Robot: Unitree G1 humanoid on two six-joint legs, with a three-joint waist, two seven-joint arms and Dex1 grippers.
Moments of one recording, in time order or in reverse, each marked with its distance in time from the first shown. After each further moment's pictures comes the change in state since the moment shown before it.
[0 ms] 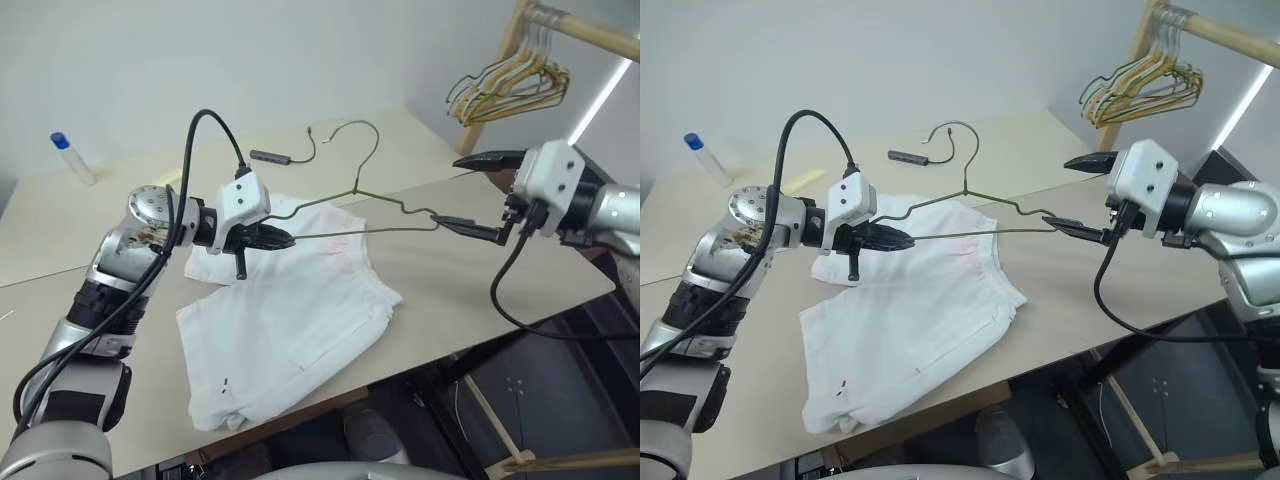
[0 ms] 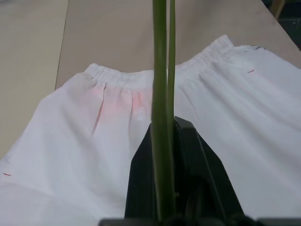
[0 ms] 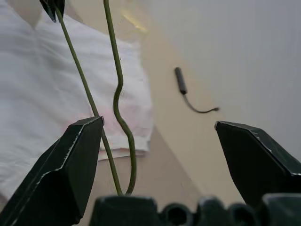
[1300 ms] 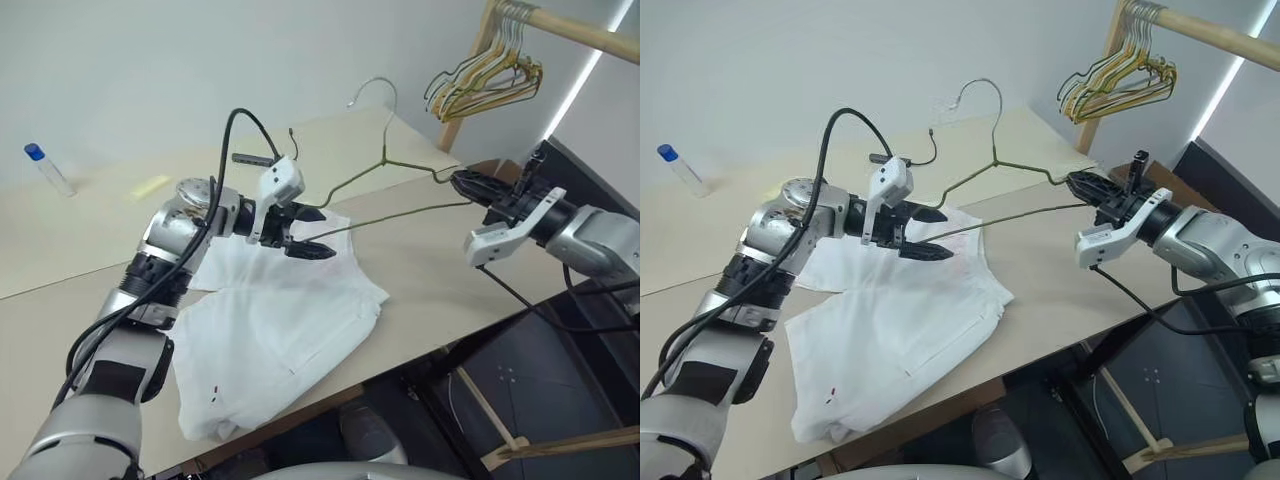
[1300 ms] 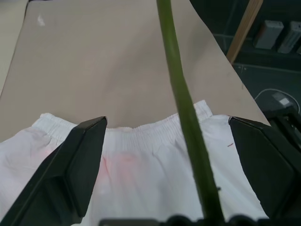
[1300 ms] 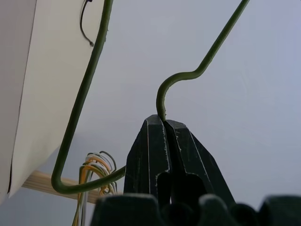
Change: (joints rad) left arm -0.187 -0.181 -0.084 0.239 -0.073 0.156 0.003; right arm 0.047 0.033 0.046 0.257 -1.314 -0.863 -1.026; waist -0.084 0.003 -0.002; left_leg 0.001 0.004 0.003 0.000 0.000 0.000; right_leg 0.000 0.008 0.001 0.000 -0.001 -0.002
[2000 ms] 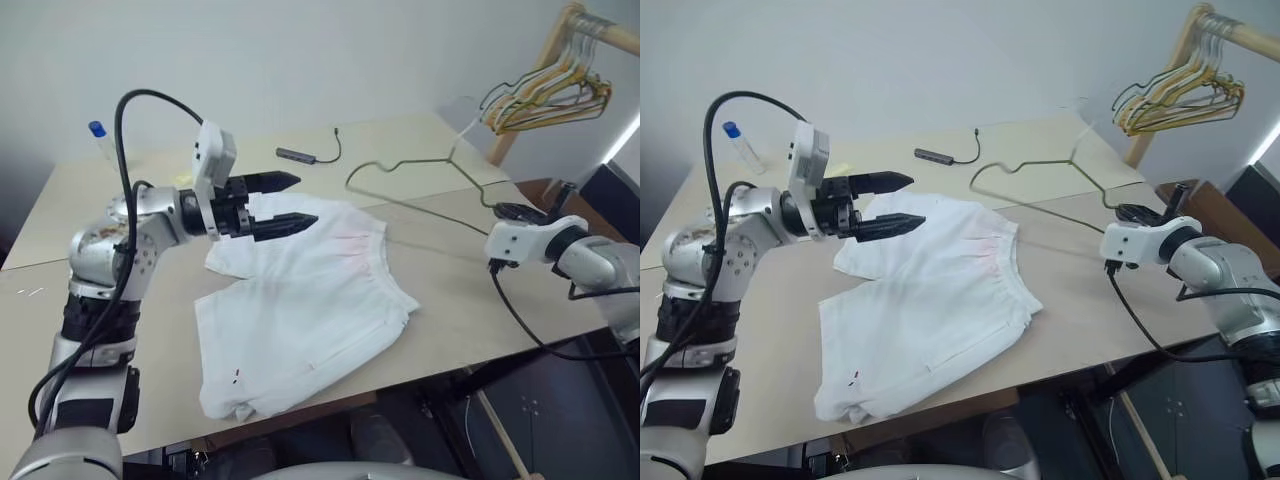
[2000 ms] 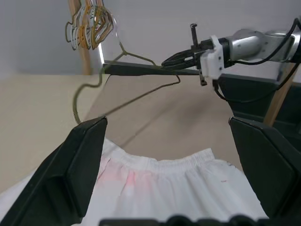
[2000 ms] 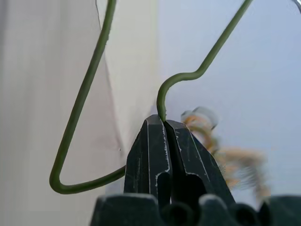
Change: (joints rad) left arm 0.179 0.104 0.294 -0.292 -0.335 0.067 0.172; right arm 0.144 -0.019 0.006 0.063 0.221 0.249 0.207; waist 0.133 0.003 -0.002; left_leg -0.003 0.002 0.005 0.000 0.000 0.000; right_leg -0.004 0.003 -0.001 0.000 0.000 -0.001
